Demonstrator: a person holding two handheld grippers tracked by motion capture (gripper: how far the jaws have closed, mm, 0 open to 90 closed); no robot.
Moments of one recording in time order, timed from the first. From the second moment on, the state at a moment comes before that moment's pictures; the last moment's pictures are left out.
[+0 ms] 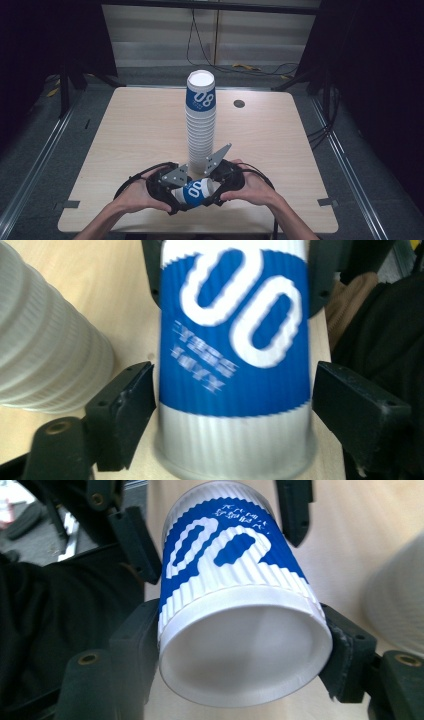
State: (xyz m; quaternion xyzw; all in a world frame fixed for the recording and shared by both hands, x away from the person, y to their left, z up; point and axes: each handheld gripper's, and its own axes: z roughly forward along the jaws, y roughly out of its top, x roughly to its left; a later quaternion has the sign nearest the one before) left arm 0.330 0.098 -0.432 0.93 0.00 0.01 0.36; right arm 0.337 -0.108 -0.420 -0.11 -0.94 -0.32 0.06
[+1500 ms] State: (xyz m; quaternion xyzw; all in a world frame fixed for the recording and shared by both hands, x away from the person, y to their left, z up) left arm 0.342 0.139 -0.425 0.82 0.14 0.02 0.55; right arm 0.335 -0.162 -0.436 -0.23 -0.85 -0.48 -0.03
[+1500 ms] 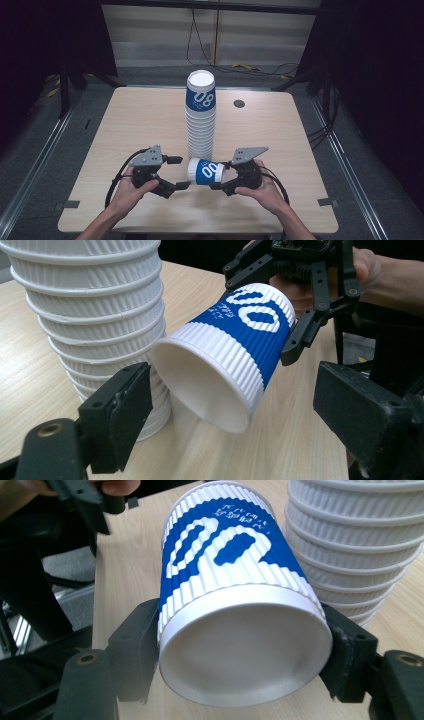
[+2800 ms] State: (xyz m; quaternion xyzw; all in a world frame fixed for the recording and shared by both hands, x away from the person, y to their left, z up) left arm 0.337 0.134 -0.429 0.79 0.14 -0.01 0.60; right arm 0.326 -0.160 -0.433 -0.17 -0.77 -0.61 0.04
